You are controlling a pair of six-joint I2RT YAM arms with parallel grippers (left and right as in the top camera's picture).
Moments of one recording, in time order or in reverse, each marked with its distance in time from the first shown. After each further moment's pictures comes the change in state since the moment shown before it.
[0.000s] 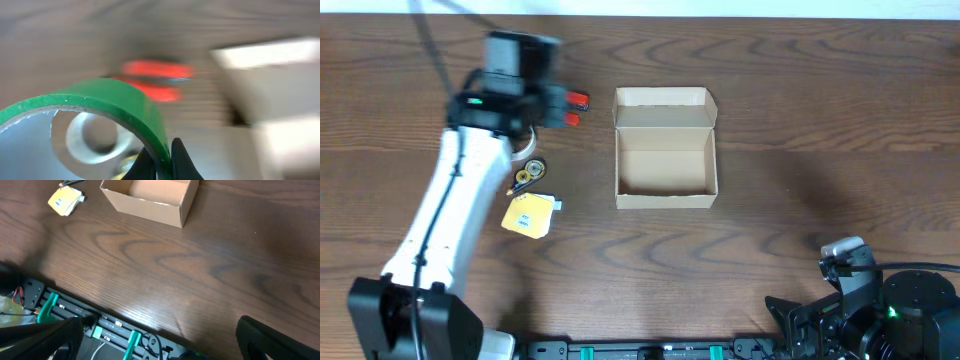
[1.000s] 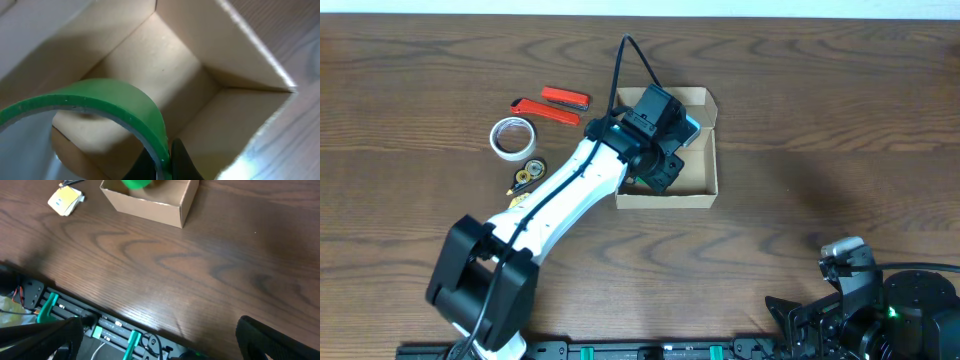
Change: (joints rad) left arm -0.419 0.224 0.001 -0.042 0.129 0.076; right arm 0.000 0.000 0.000 0.000 0.000 0.000
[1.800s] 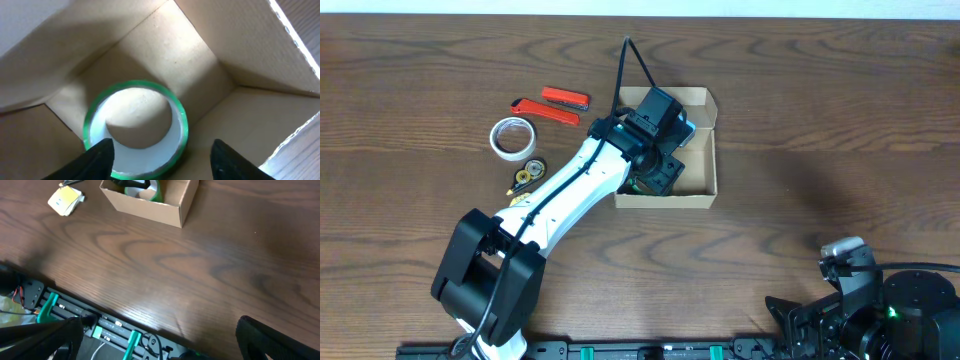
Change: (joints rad) left arm 0.000 0.020 0.001 -0.018 -0.045 -0.041; right arm 0.000 0.000 0.000 0.000 0.000 0.000
